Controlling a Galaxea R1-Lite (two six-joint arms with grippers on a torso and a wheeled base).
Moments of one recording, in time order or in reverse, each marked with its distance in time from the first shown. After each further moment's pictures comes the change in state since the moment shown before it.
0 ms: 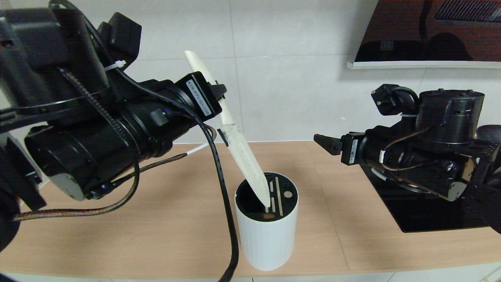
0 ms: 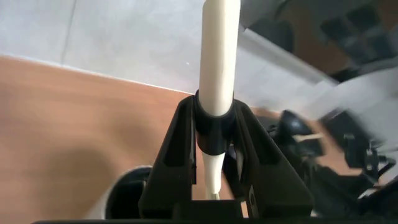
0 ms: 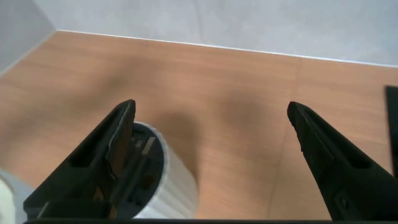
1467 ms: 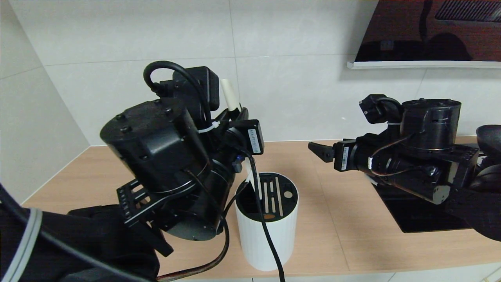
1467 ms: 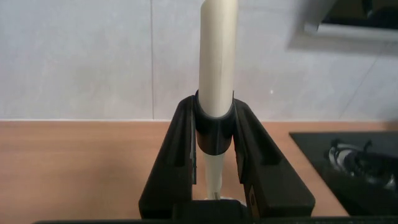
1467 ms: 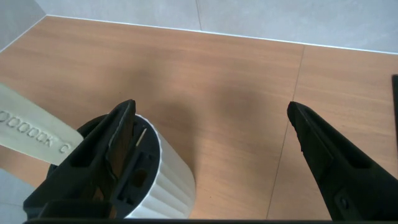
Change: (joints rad) left arm -0.170 0.248 0.155 -0.587 0.393 0.448; right arm 0.005 0.046 0.000 -0.006 0.000 -0.003
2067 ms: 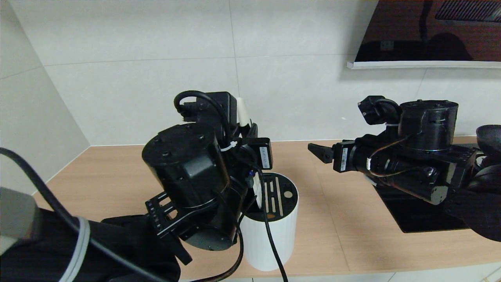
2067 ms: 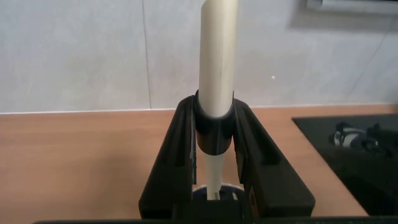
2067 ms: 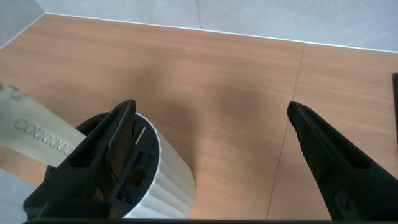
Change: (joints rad) left arm -0.010 0.071 0.034 -0.067 -0.003 -0.001; right arm 0.000 0.007 0.000 -0.001 -0.001 -0.001
